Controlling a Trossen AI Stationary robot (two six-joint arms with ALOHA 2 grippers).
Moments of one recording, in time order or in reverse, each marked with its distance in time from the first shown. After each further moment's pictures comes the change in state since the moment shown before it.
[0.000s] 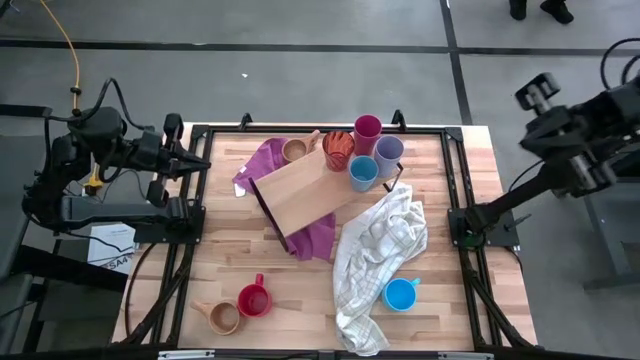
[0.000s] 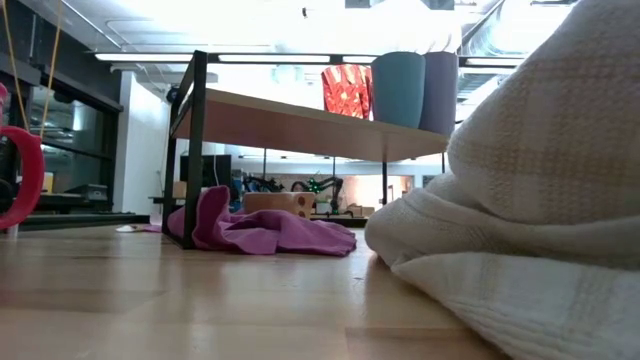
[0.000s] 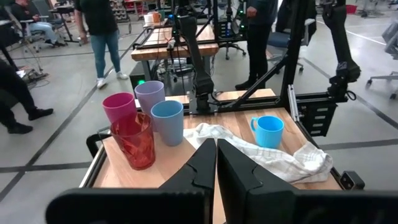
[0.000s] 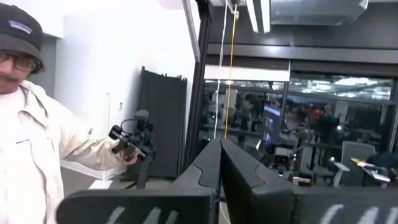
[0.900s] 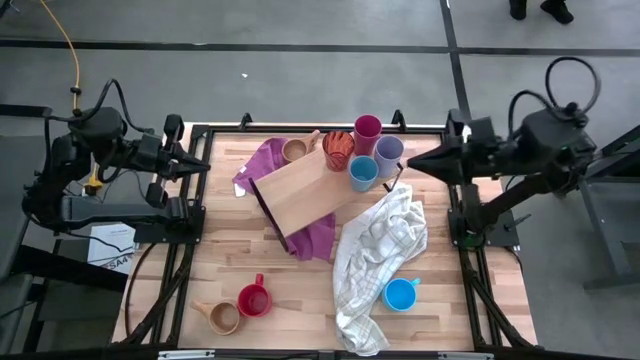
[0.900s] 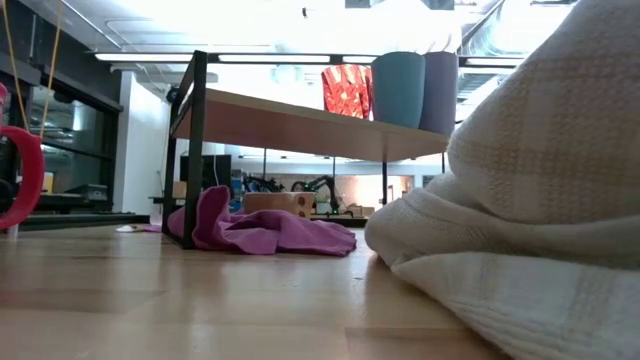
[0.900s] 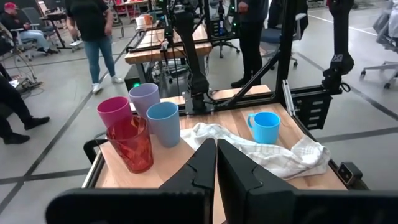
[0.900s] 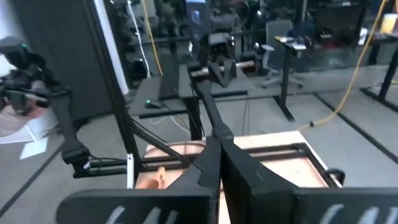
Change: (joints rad) left arm 0.000 0.000 0.000 -0.007 0.032 0.052; right arm -0.008 0.248 0.000 -0.161 0.381 0.272
